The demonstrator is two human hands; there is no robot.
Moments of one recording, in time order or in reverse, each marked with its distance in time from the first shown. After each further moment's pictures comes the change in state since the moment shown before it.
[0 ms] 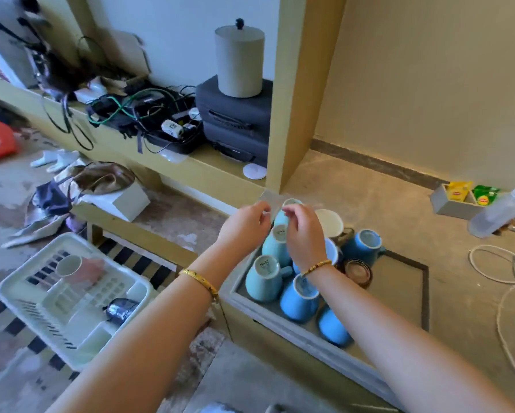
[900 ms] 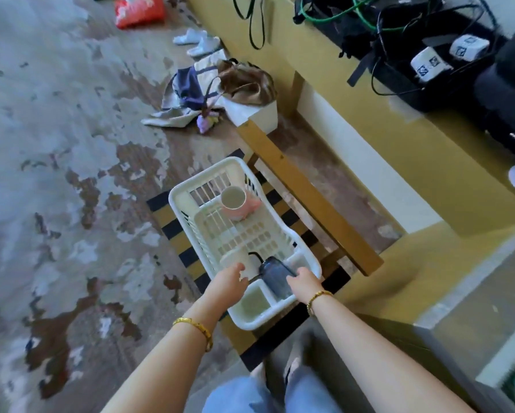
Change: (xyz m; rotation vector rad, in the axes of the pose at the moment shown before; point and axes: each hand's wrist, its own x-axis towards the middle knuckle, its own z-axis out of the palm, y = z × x) left_hand -0.165 -0.481 -0.059 -0.190 -0.313 -0.854; right_hand -0.112 -0.106 0.435 -0.305 -1.161 0.679
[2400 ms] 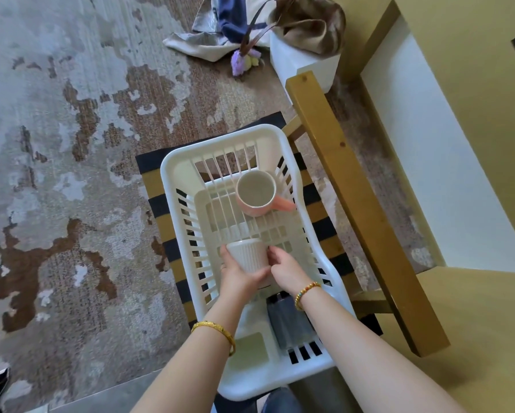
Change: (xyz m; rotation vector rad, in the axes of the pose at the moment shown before) left_hand 0.160 -0.016 0.054 -0.833 0.178 -0.527; right_hand 0.167 -0.065 0.044 0.071 -0.331 -0.194
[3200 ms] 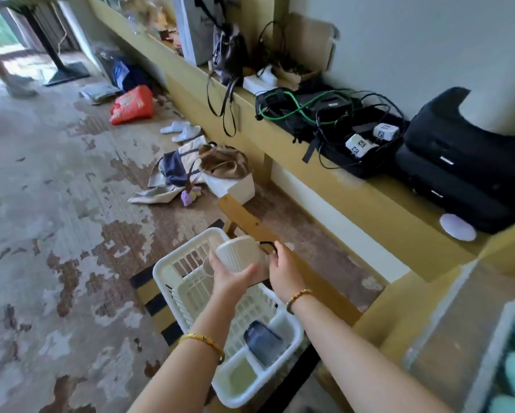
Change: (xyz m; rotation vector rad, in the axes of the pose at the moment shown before) left_hand -0.218 0.111 -0.062 -0.207 -0.122 0.598; right_hand -0.225 -0.084 -0.047 -0.002 0.690 -0.397
